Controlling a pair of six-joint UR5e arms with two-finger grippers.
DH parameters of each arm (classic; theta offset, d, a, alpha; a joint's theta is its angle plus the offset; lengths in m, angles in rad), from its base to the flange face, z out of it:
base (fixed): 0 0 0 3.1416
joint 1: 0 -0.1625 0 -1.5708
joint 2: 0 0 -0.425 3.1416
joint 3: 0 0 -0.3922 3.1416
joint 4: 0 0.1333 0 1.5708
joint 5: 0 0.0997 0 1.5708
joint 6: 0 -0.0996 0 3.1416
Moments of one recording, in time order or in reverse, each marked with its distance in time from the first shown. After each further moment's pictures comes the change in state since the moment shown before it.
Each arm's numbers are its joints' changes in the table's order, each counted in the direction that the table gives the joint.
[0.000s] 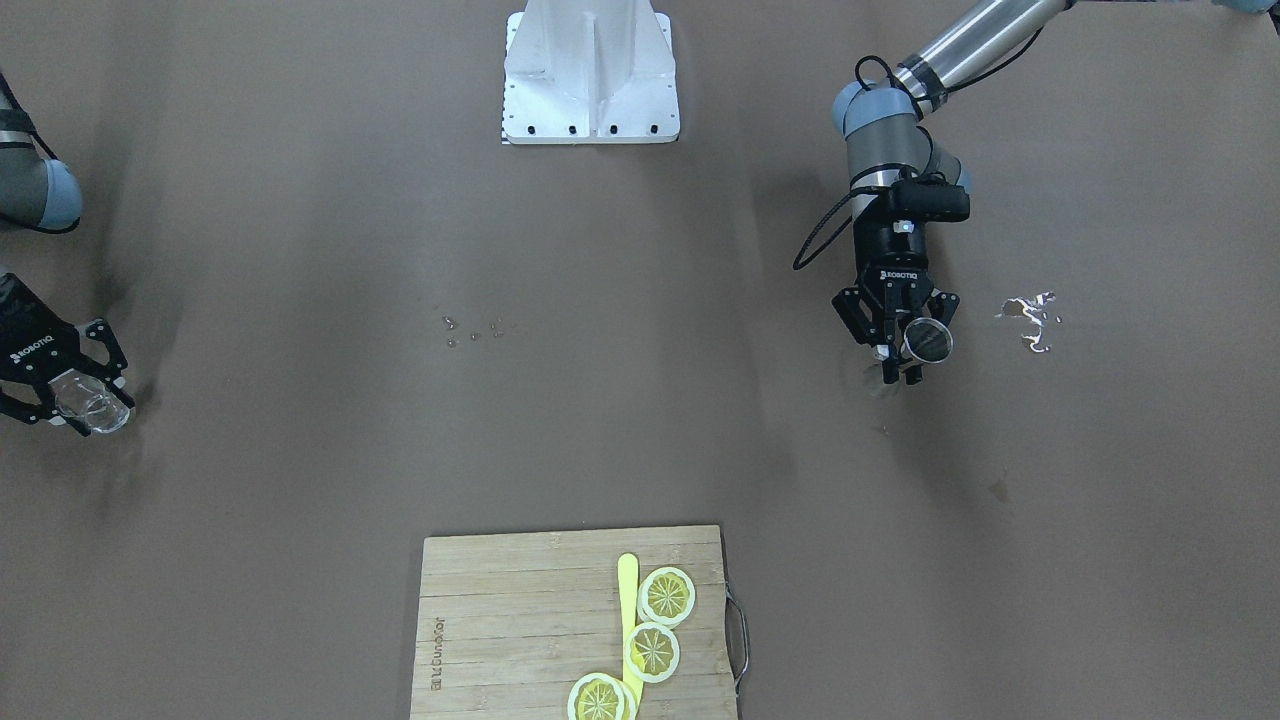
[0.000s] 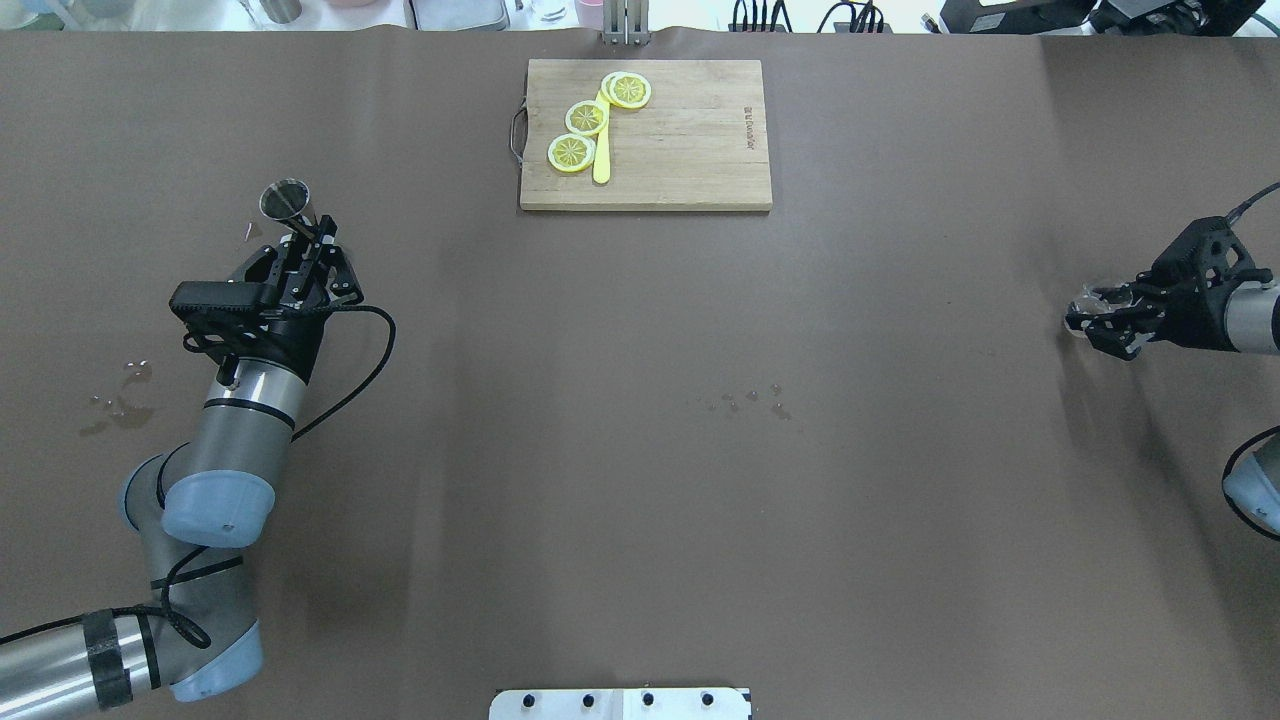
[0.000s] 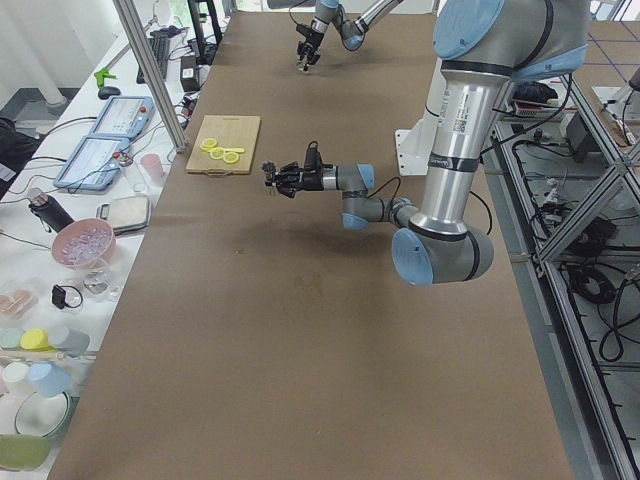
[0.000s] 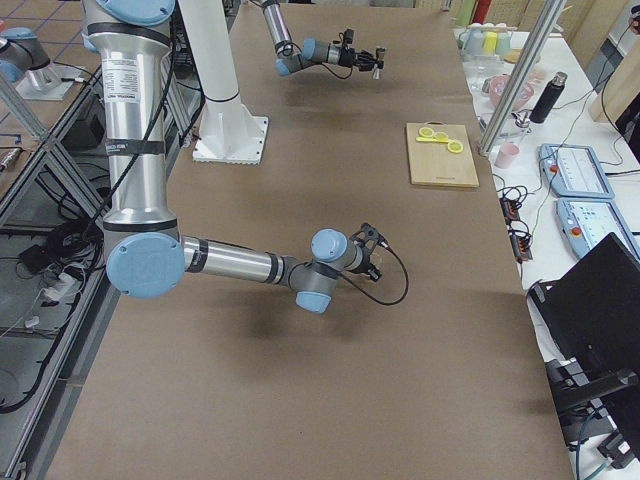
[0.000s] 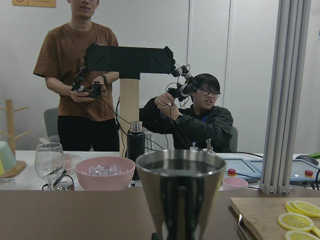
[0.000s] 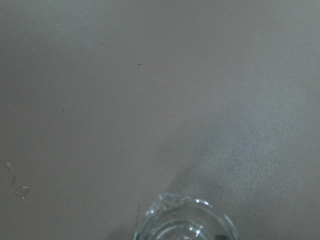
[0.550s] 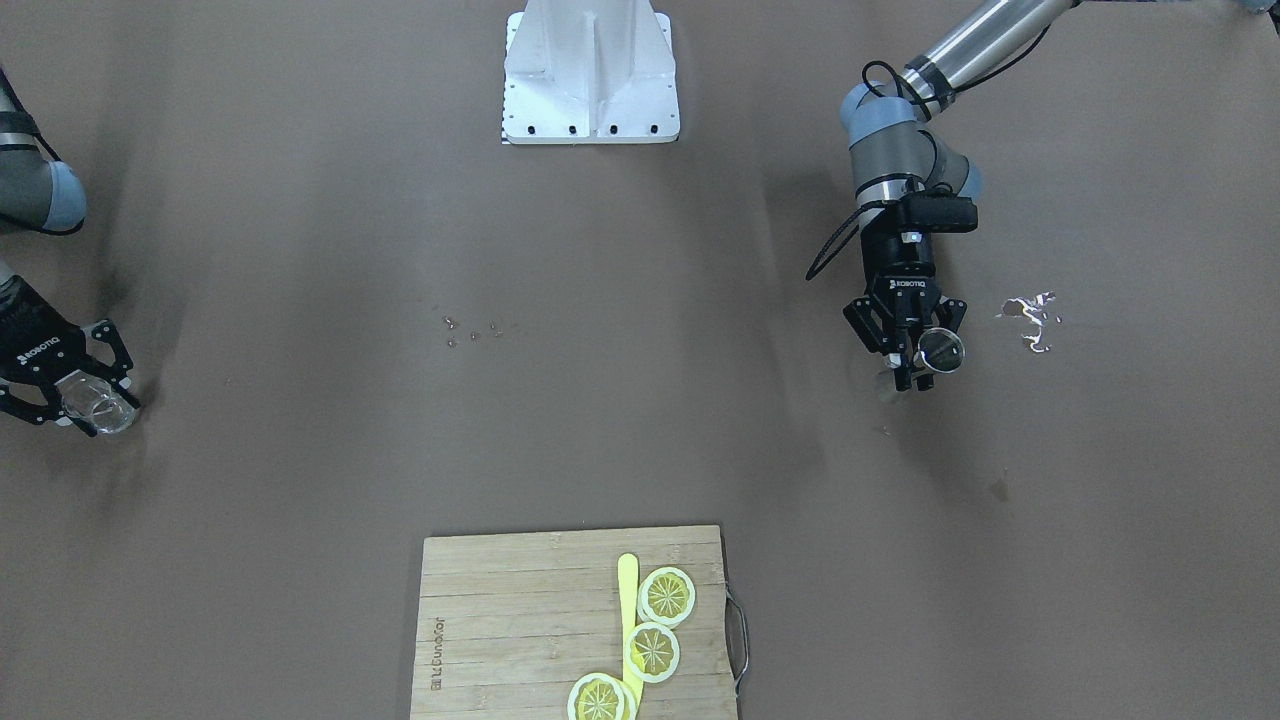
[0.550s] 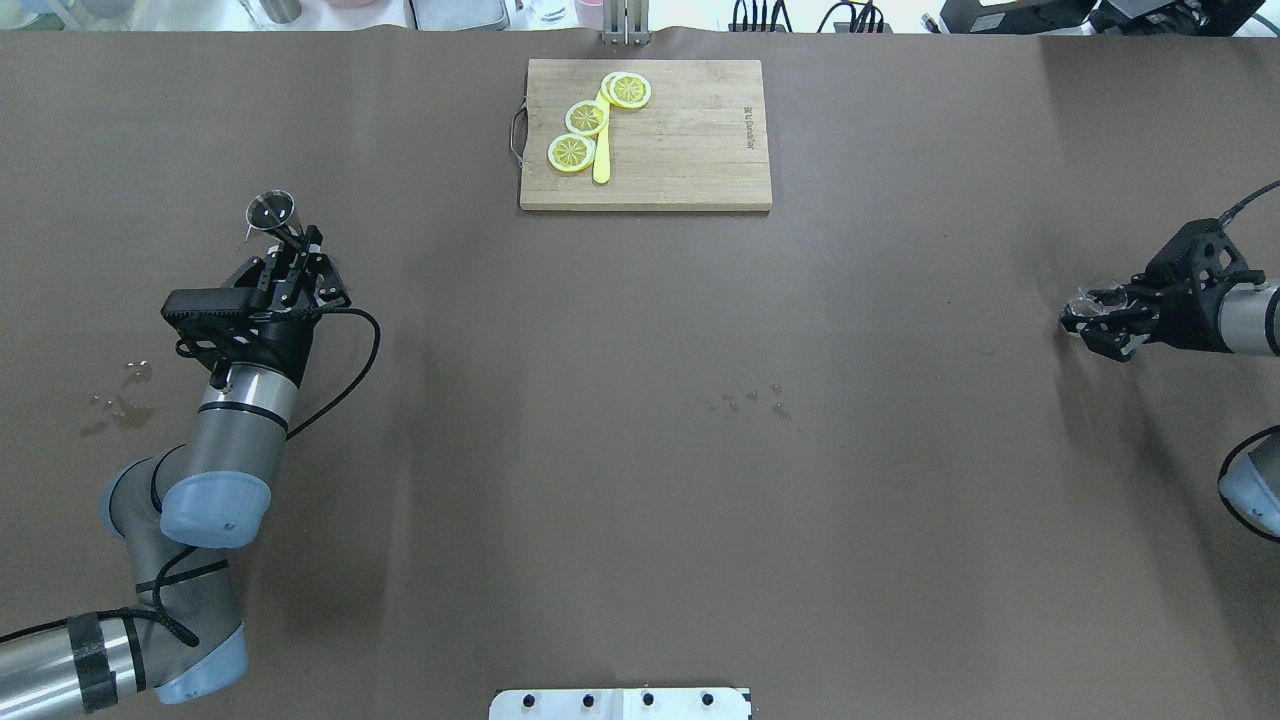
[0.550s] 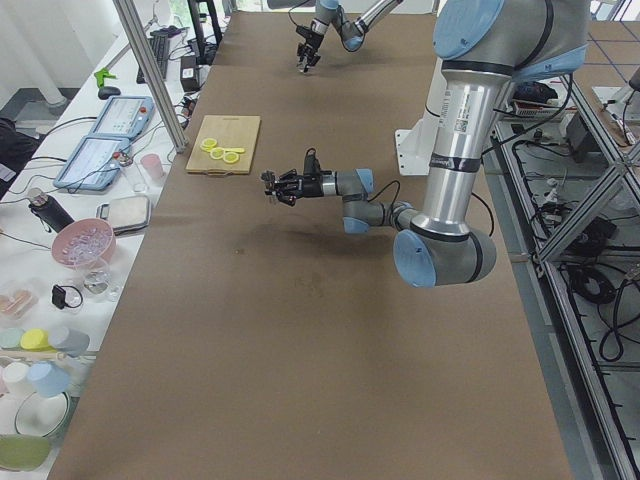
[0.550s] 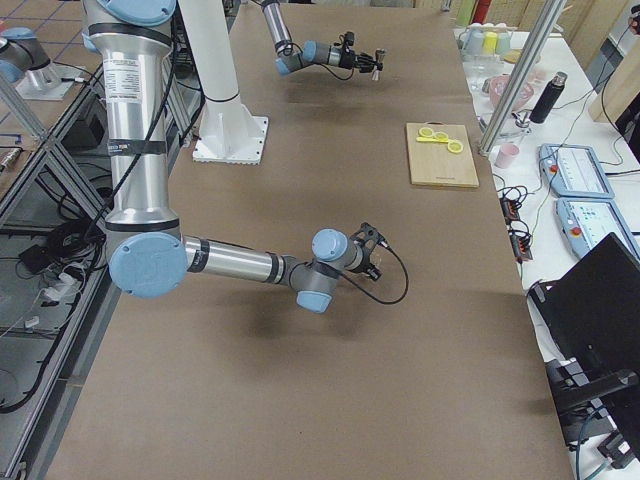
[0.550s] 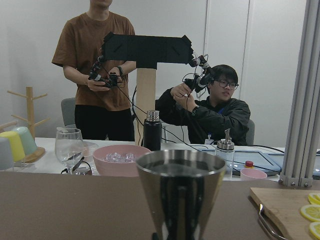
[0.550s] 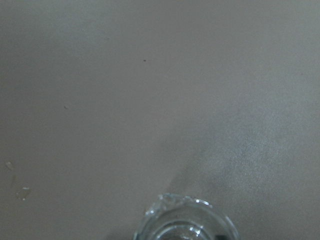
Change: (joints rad) left arm 0.000 0.025 -0.021 0.055 0.002 0.107; right arm 0.006 0.003 0.004 0.000 0.000 0.000
